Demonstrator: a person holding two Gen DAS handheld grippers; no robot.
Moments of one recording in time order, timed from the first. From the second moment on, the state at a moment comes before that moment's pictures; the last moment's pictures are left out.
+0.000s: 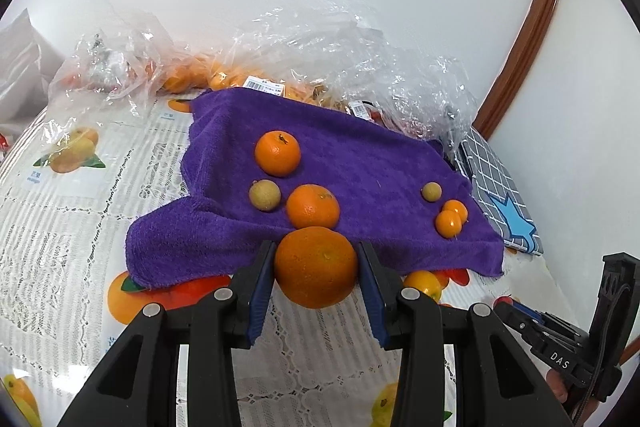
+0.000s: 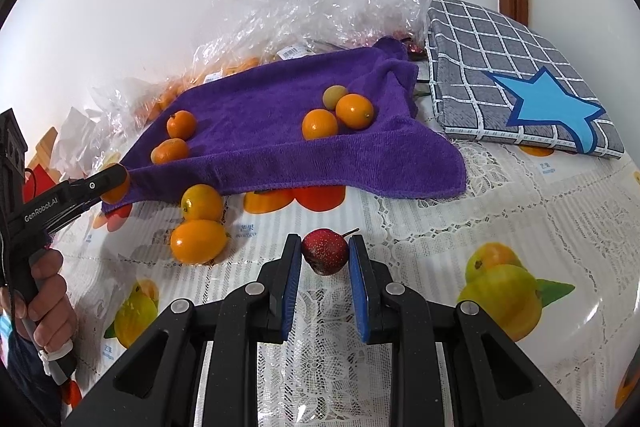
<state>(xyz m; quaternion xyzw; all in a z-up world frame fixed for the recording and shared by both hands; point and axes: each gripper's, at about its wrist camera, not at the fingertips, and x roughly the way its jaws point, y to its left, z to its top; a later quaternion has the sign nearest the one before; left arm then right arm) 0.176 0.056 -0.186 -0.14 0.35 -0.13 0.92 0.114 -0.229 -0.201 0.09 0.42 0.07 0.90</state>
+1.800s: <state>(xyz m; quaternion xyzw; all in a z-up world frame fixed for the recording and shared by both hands) 0.201 0.092 -0.179 -0.16 0.34 -0.08 0.92 0.271 -0.185 -0.210 -0.03 0.43 0.10 0.90</state>
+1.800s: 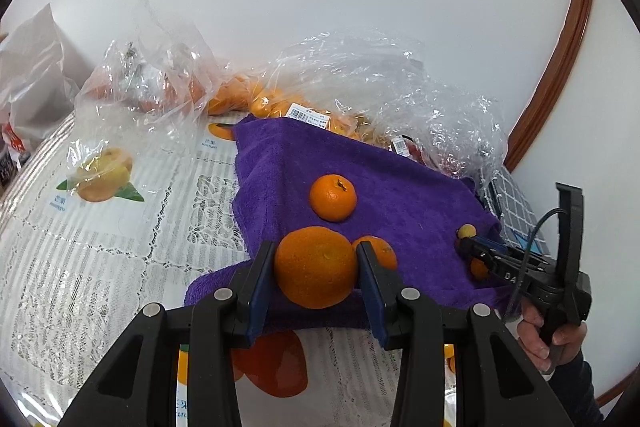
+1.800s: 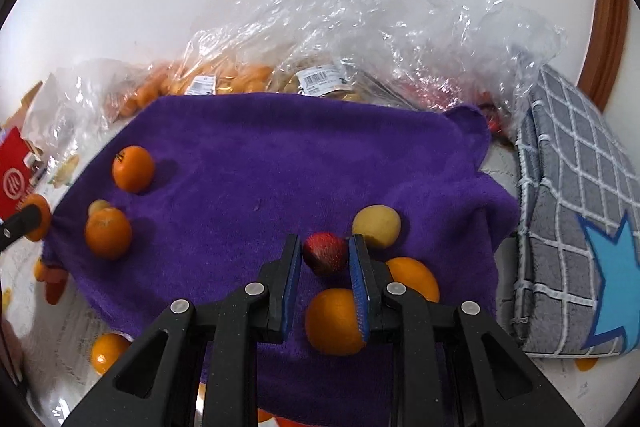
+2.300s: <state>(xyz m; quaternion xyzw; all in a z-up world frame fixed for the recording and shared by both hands) 0.267 0.050 -0.179 -0.14 0.37 -0.08 0.92 0.250 -0.203 -0.187 0.02 0.40 0.10 0.91</state>
